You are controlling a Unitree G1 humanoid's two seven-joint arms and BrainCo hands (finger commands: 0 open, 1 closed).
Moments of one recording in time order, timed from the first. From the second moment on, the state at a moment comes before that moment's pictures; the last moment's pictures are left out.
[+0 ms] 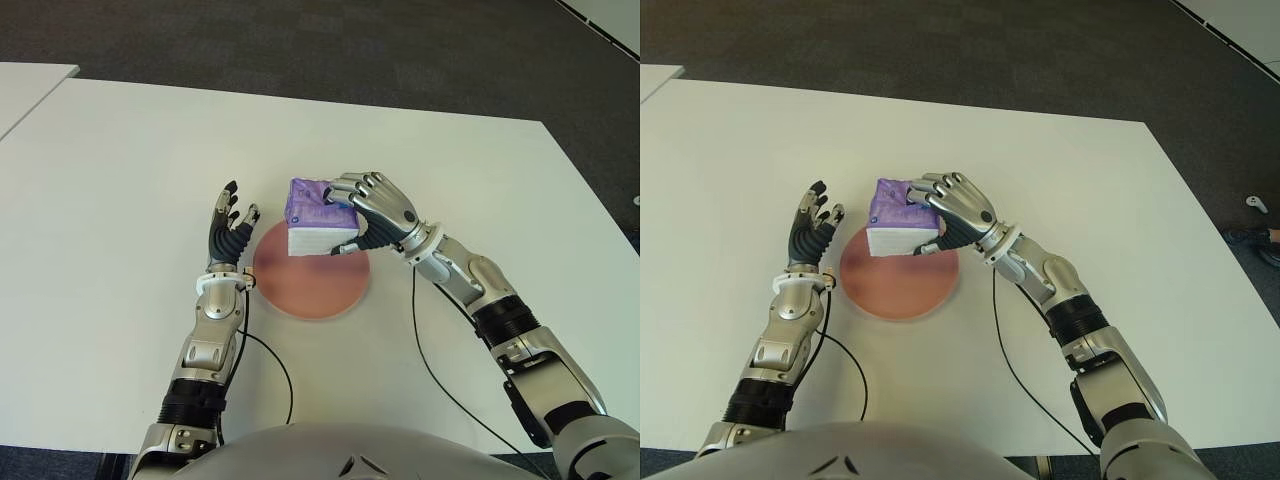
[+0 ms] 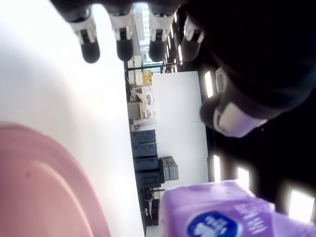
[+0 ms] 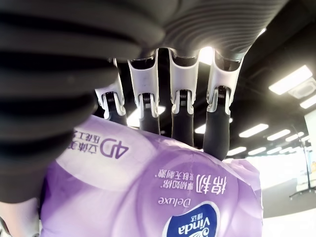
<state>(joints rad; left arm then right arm) 0.00 -0.06 -0.06 0.10 0.15 -0.09 0.27 -0.44 -0.56 0.41 0.28 -0.86 -0.69 -0.37</state>
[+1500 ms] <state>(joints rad) -0.02 -0.05 -0.04 0.12 0.12 -0.05 0.25 -0.41 -0.62 0.43 0.16 -0.43 -0.78 0.42</state>
